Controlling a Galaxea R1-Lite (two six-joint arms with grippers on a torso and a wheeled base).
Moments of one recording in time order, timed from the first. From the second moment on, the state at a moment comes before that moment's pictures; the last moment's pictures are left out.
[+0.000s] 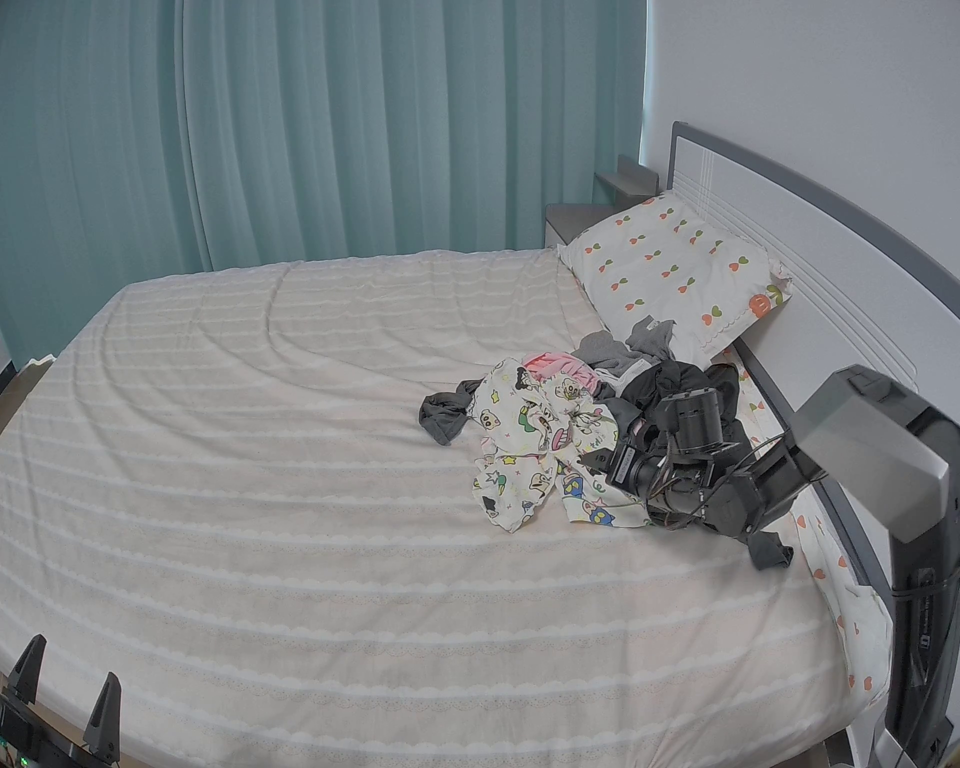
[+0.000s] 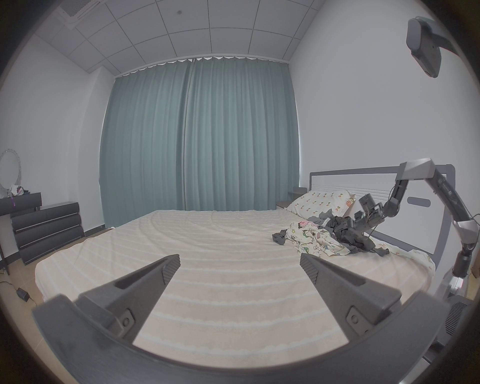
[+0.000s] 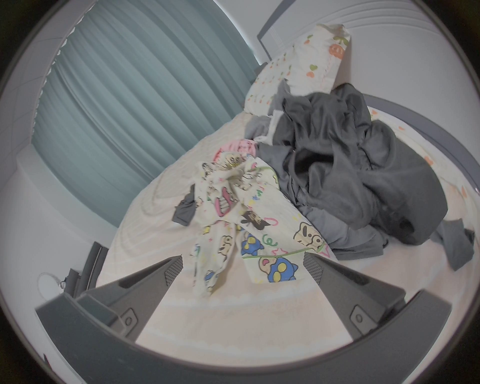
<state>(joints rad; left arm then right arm) 0.00 0.02 -0.02 0.00 0.02 0.00 0.36 2.41 -1.25 -0.60 -0.04 0.64</state>
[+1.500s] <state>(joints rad) 0.00 0.02 -0.02 0.00 0.02 0.00 0.36 2.73 -1.63 -0.57 -0.19 0.40</state>
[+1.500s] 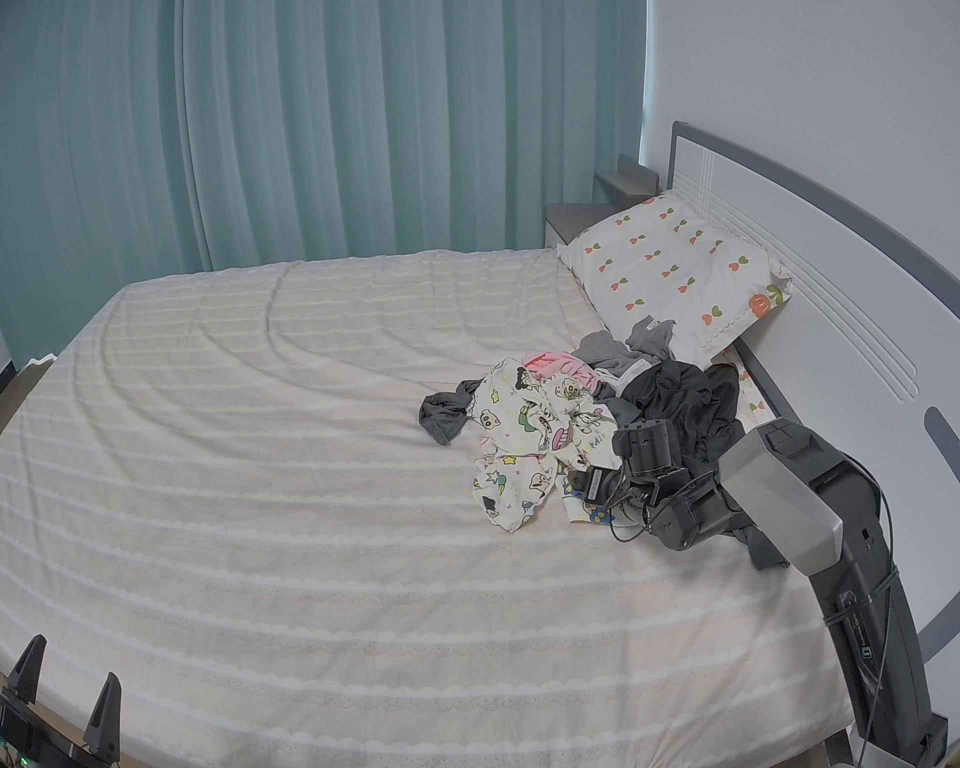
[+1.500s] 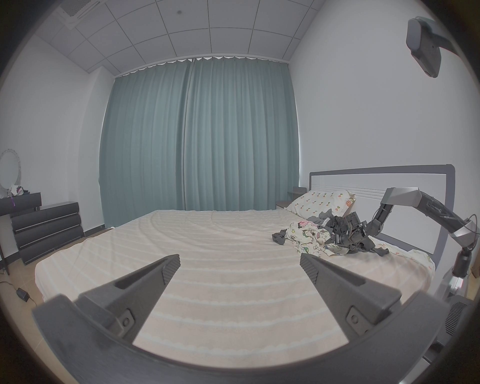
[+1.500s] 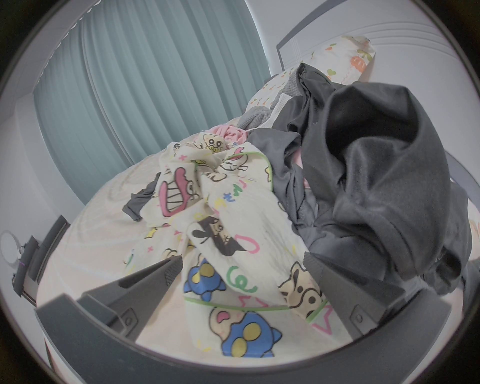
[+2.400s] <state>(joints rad) 0.00 0.02 -0.02 0.00 0.02 0.00 0.40 2.76 -1.61 -0.55 -0.25 0.40</state>
